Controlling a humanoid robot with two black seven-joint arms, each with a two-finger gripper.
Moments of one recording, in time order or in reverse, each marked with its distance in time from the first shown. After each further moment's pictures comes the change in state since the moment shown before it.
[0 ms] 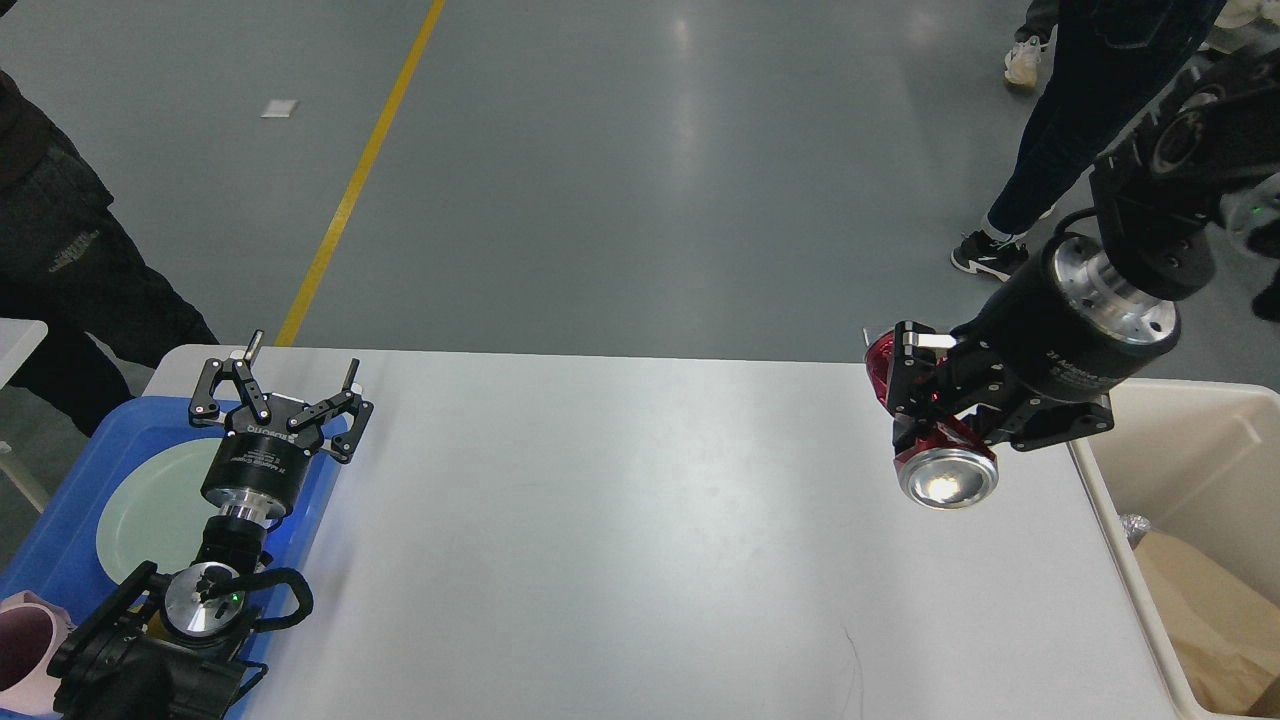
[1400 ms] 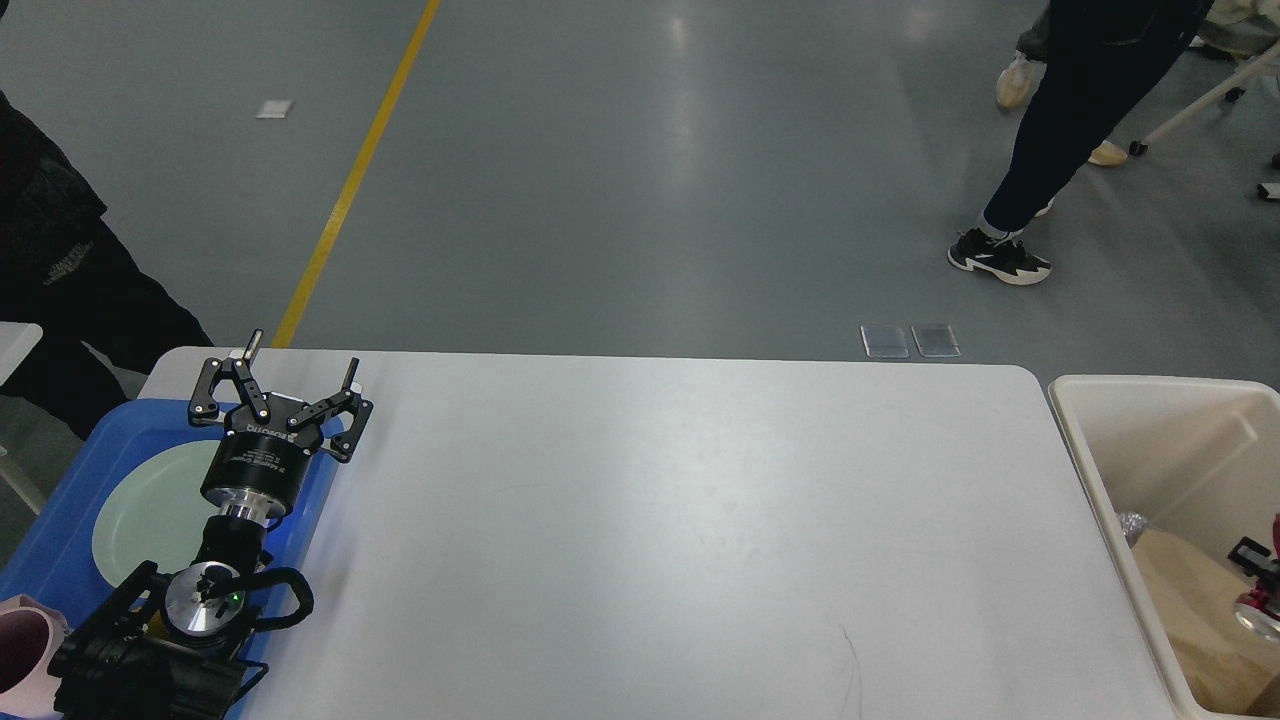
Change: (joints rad) left arm 0.000 -0.001 0.000 0.000 0.000 0.000 -0.004; right arm -1.938 -0.257 0.499 -1.678 -0.170 -0.526 -0.032
